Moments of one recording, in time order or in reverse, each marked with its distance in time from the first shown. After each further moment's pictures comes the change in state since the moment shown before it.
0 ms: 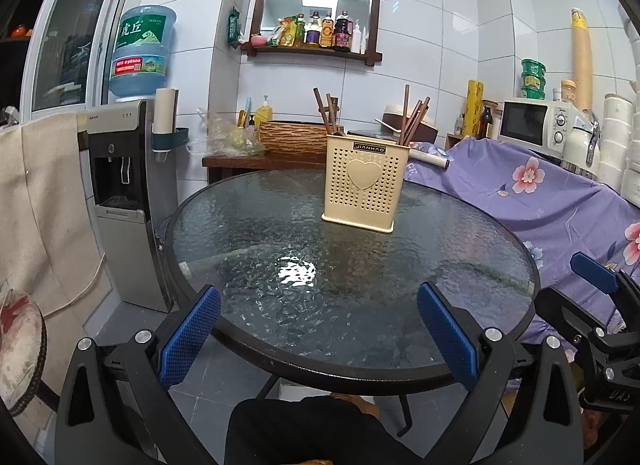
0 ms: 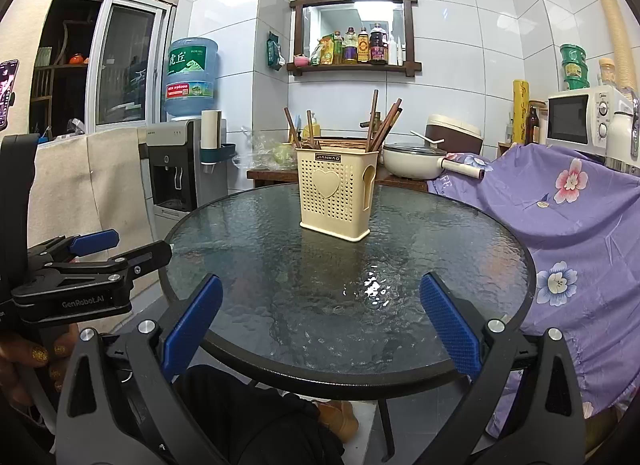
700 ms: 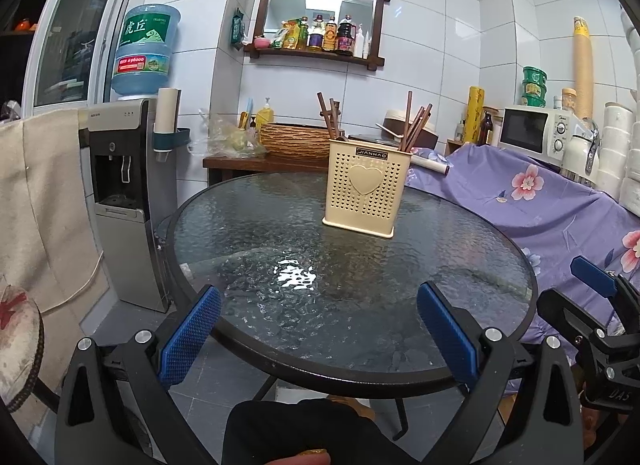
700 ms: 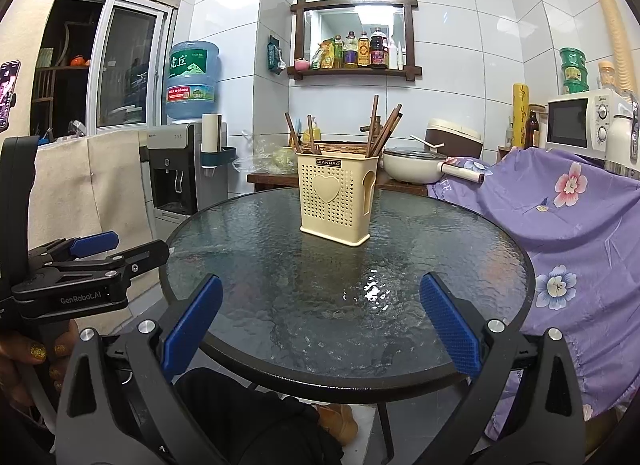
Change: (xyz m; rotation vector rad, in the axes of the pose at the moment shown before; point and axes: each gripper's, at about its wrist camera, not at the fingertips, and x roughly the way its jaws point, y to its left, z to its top) left arm -0.002 0.007 0.001 -0.017 -0.015 -0.007; right arm -0.003 0.000 0.002 -0.004 -0.013 0.000
